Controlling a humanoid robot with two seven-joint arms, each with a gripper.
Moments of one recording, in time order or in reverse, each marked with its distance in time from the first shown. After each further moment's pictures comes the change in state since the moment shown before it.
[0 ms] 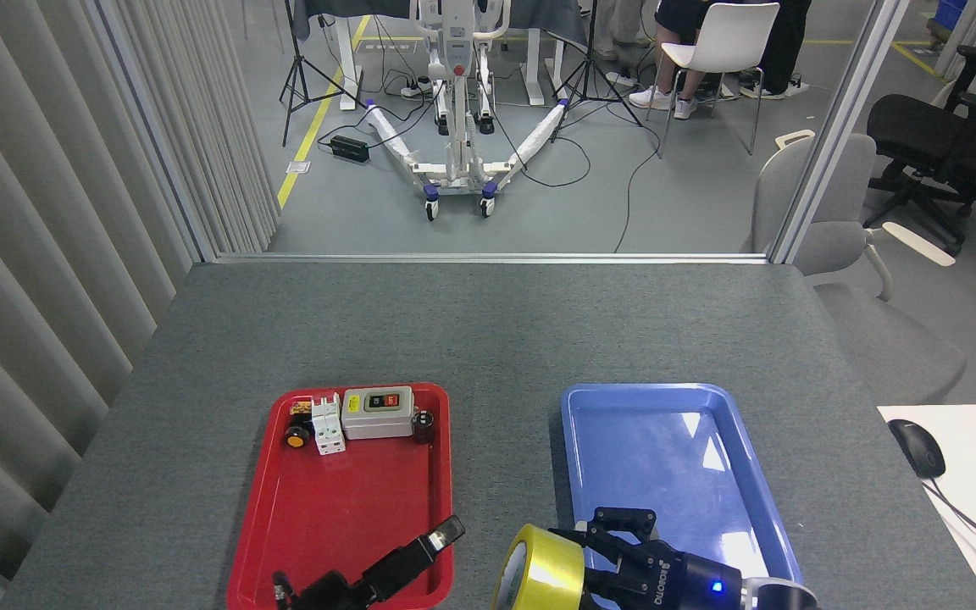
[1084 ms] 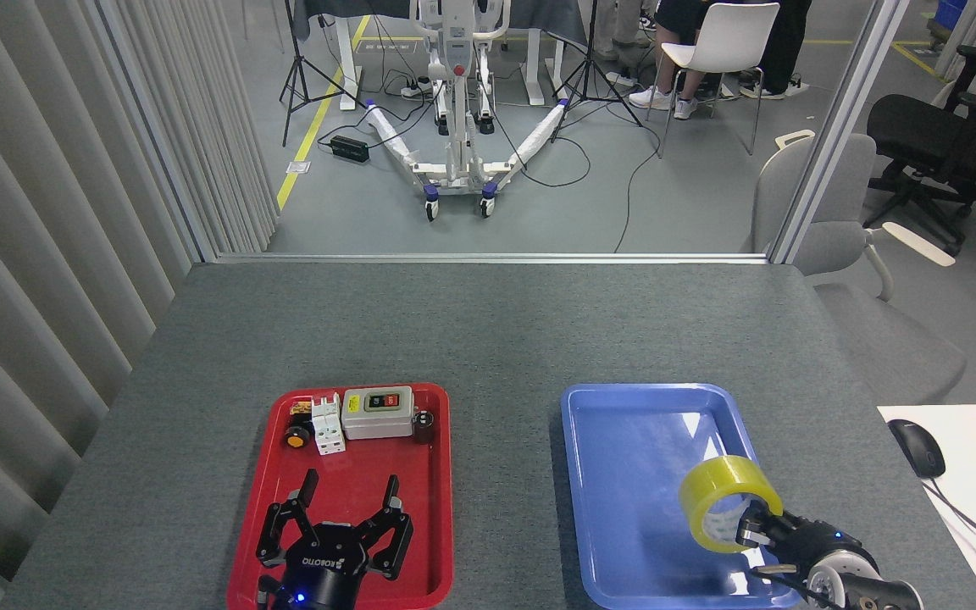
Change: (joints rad) left arm 0.048 0.001 -0.116 -0.089 -1.136 0.451 0.850; right arm 0.089 0.184 -0.470 0.101 -0.025 0.886 0.793
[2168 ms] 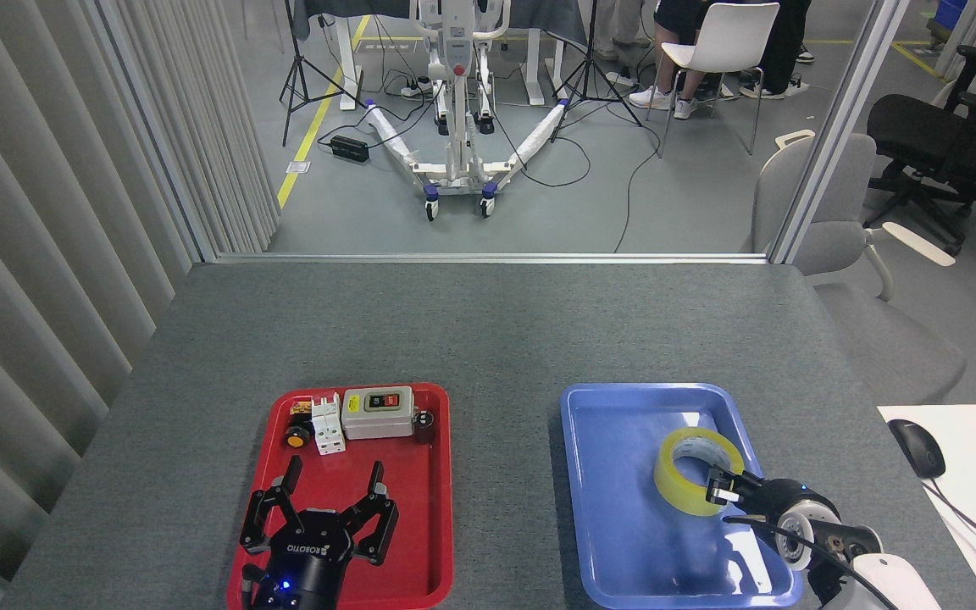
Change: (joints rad) left arm -0.025 0.014 0.026 -0.005 -0.001 -0.002 0.006; right arm -0.165 0.015 0.077 0.161 -0.097 -0.043 -0.031
